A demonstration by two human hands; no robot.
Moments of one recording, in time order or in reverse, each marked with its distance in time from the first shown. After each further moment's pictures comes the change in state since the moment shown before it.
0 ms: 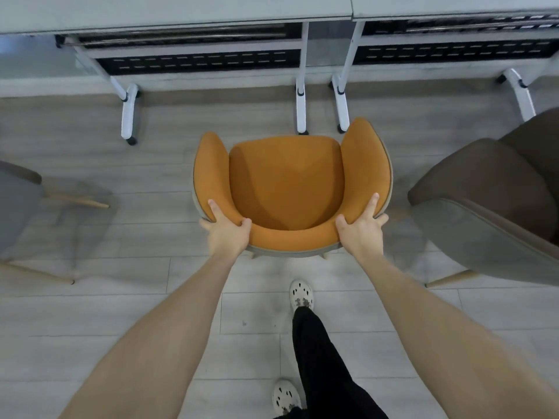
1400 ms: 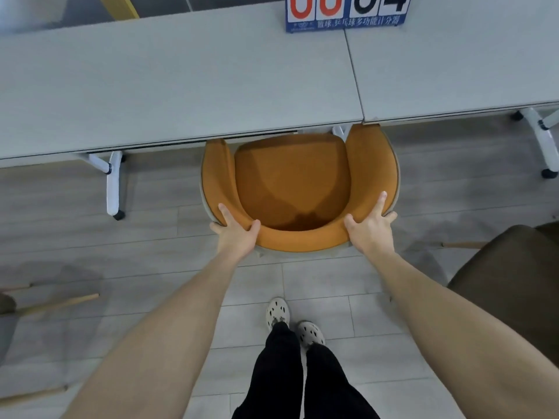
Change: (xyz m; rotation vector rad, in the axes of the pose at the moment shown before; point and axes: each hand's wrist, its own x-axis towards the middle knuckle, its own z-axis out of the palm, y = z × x) left_hand 0.328 0.300 -0.042 0.079 -0.190 0.004; right_hand 0.347 -0.258 -0.038 -0.018 -0.053 0.106
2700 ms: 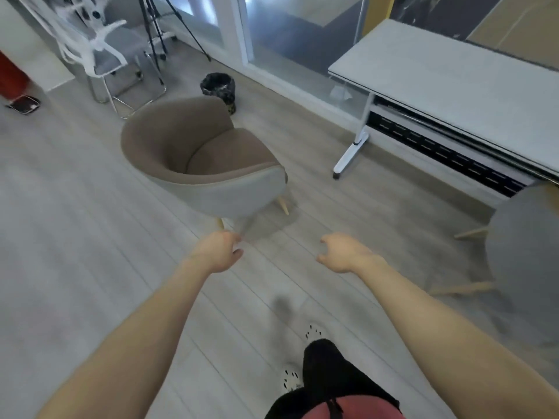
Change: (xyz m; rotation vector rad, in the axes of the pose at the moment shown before) left_hand -0.268 -0.775 -0.418 0.321 0.174 -0.121; right_hand -0.642 -0.273 0.485 -1.054 -0.636 -1.113
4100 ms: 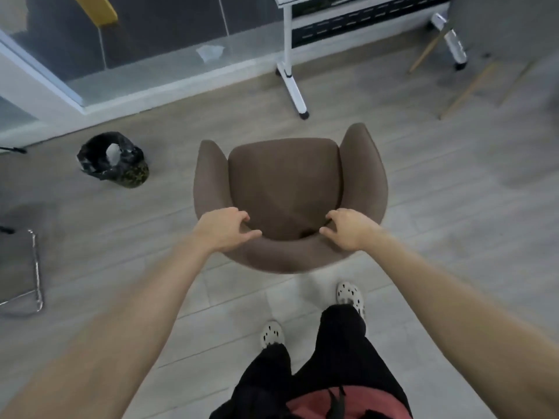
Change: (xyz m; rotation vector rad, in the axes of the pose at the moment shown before) left_hand 0.489 -0.459 -0.302 0.621 -0.179 0.965; right_hand 0.394 -0.533 -0.057 0.580 0.248 0.736
